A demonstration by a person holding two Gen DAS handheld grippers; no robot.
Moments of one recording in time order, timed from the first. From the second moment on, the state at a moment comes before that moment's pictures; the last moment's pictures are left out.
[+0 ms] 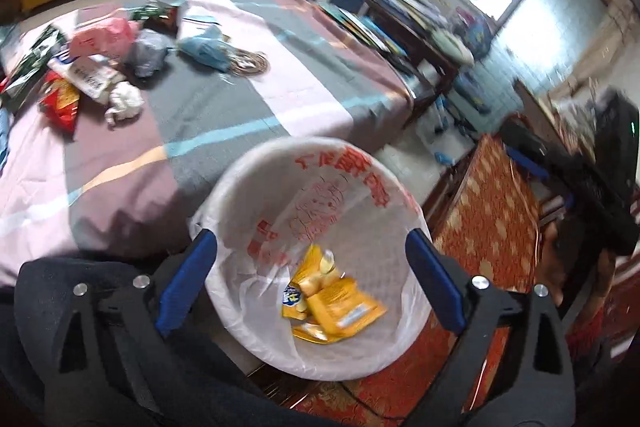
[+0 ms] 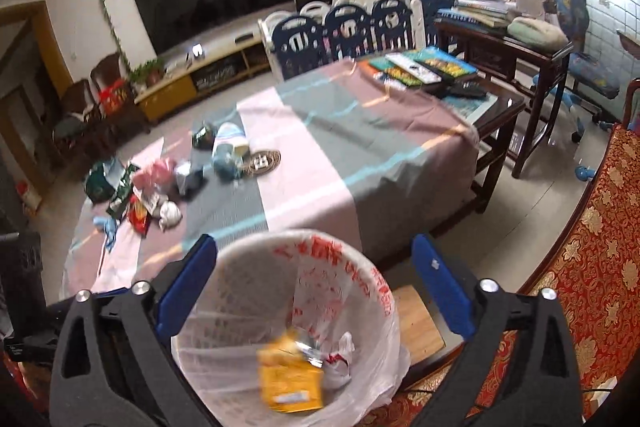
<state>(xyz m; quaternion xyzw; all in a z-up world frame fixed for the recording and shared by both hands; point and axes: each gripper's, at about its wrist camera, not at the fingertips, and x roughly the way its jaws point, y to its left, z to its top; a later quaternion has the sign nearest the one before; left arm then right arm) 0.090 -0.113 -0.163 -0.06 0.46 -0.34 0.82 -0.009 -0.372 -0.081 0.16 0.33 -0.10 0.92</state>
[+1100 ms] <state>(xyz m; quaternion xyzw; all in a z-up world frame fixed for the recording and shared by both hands) 0.122 0.063 -0.151 0.01 0.31 0.06 0.95 0.043 -0.221 -0.095 0.08 0.32 0.03 0.94</state>
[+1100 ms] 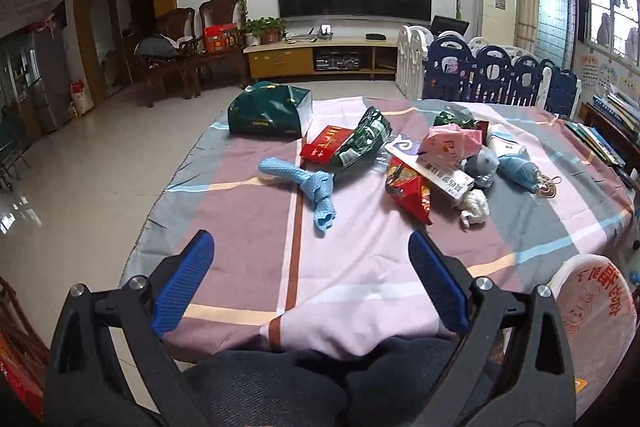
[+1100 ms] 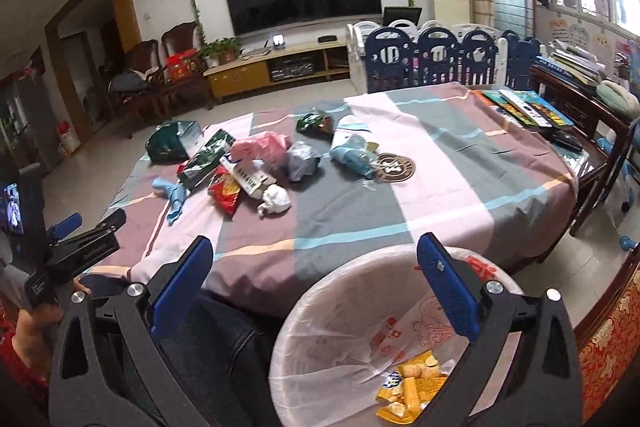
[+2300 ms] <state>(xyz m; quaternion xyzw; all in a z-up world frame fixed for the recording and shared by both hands) 0.188 0.130 -0.160 -0.13 0.34 0.15 0.92 0.075 -0.197 -0.126 0.09 0.40 0.07 0.91</state>
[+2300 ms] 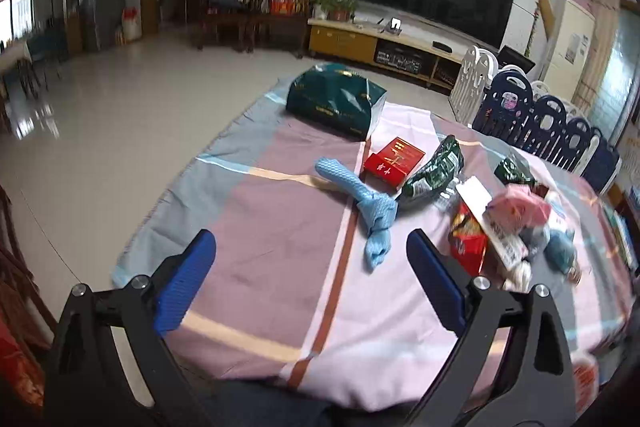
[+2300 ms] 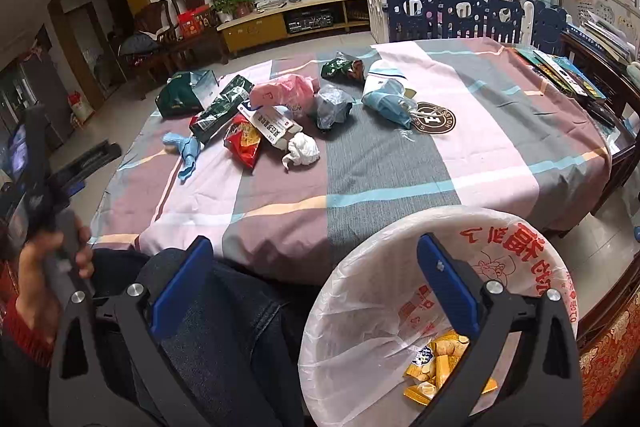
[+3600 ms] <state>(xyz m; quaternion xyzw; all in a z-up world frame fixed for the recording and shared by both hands) 0.251 0.138 -0.217 -0.27 0.42 -0.06 0.86 0.244 -0.130 -0.198 0.00 0.47 0.06 0.88</state>
